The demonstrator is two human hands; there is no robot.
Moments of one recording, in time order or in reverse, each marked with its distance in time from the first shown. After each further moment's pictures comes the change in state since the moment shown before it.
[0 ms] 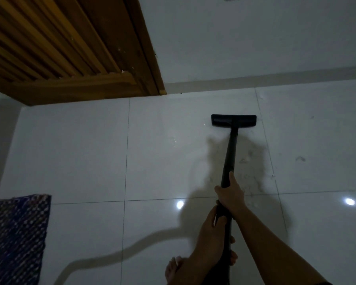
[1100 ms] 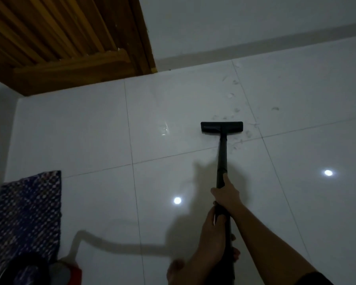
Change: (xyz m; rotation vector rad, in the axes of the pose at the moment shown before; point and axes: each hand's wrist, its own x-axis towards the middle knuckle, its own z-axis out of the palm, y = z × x) left_hand -0.187 -0.217 -0.048 0.076 -0.027 0.037; right_hand -0.222 0.172 0.094 0.049 0.003 0.051
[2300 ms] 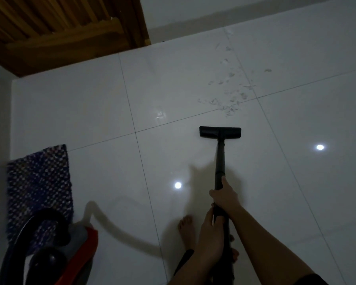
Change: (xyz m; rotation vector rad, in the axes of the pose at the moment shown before) left_hand -0.113 -0.153 -0.044 0.075 -0.004 -0.115; right_hand -0.117 0.148 0.094 0.030 -0.011 0.076
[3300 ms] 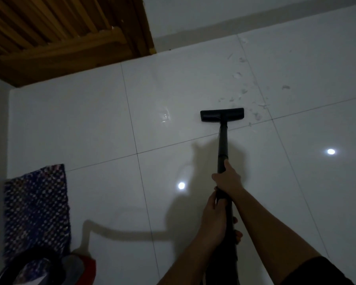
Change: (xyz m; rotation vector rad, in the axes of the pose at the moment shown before) left_hand 0.116 0.176 -0.008 -0.160 -0.092 0.018; right_hand 0.138 -0.166 -0.048 0.032 0.049 -0.034
